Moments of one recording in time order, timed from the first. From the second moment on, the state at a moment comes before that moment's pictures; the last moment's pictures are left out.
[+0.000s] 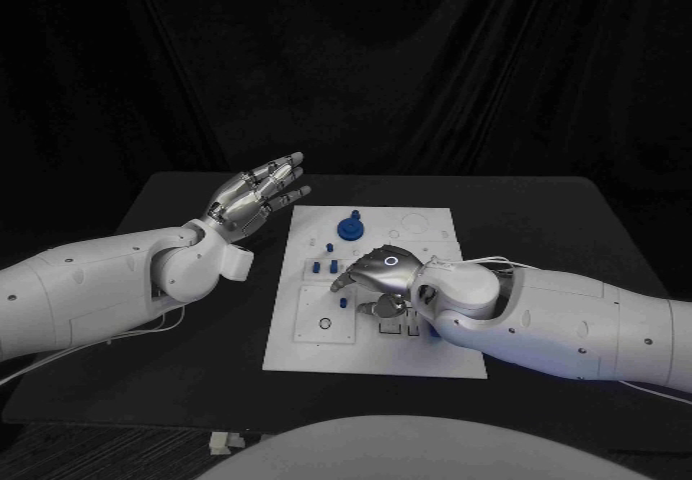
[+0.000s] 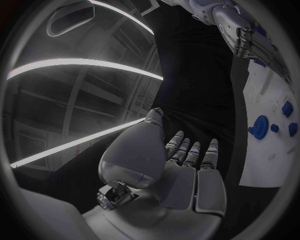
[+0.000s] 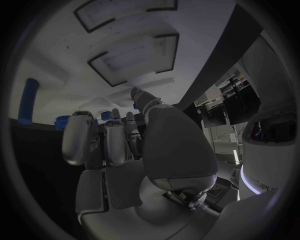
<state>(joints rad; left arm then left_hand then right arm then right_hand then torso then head) 1.17 -0.89 -0.21 1.37 0.03 0.16 0.68 1.42 0.21 -0.21 0.21 0.57 0.28 0.13 0.04 0.04 0.03 0.11 0.18 0.03 0.01 0.14 0.04 0.01 0.16 0.03 0.29 0.02 0.12 1.10 -0.56 -0.21 1.49 -1.86 -0.26 -0.08 1.41 -0.16 0.29 0.05 0.19 0.71 0.01 0.07 0.18 0.75 0.09 0.20 0.07 1.47 -0.02 1.39 1.28 0.06 1.45 0.09 1.24 1.31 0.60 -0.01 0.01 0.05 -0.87</state>
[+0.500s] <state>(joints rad) 1.17 -0.89 -0.21 1.37 0.03 0.16 0.68 1.42 0.21 -0.21 0.20 0.57 0.30 0.13 0.05 0.04 0.03 0.11 0.18 0.03 0.01 0.15 0.04 0.01 0.16 0.03 0.29 0.02 0.12 1.27 -0.74 -0.21 1.59 -1.84 -0.34 -0.09 1.27 -0.25 0.03 0.30 0.11 0.78 -0.02 0.08 0.15 0.73 0.10 0.20 0.06 1.47 -0.02 1.42 1.31 0.06 1.46 0.08 1.28 1.31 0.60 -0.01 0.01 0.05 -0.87</state>
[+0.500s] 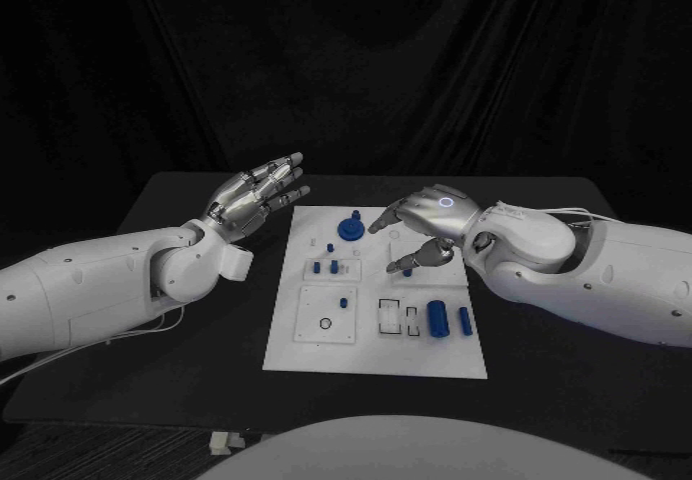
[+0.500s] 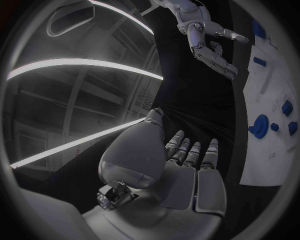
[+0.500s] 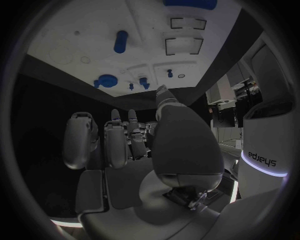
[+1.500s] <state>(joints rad) 1.17 -0.88 -0.21 1.37 0.03 0.16 0.68 1.43 0.22 -0.20 0.19 0.58 0.30 0.13 0.05 0.04 0.03 0.11 0.19 0.03 0.01 0.16 0.05 0.01 0.16 0.03 0.29 0.02 0.13 1.20 -0.73 -0.21 1.46 -1.78 -0.23 -0.08 1.40 -0.13 0.13 0.23 0.31 0.89 0.03 0.09 0.15 0.95 0.09 0.22 0.08 1.47 -0.02 1.43 1.31 0.06 1.46 0.08 1.30 1.31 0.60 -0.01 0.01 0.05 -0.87</state>
